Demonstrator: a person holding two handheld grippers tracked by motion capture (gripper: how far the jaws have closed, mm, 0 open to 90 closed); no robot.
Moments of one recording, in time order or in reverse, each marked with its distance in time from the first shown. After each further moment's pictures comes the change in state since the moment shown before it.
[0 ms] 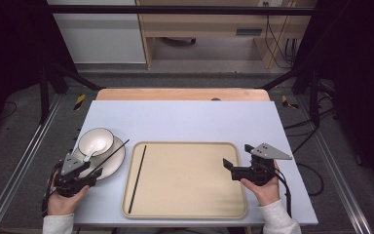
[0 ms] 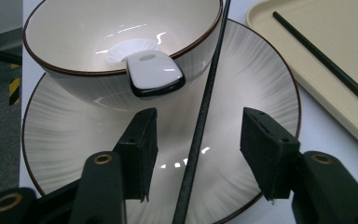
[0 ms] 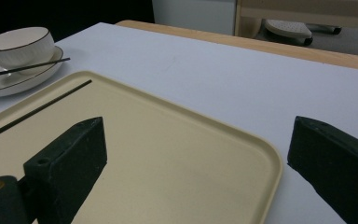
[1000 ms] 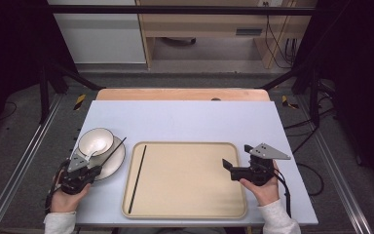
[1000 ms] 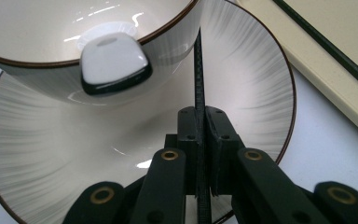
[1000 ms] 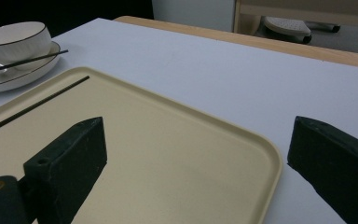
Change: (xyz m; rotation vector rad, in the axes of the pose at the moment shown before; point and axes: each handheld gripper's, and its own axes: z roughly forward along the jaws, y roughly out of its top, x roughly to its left) left arm -0.005 0.002 0.009 0.064 -0.041 0.034; right arm 0.001 -0.001 0.002 0.012 -0.007 -0.005
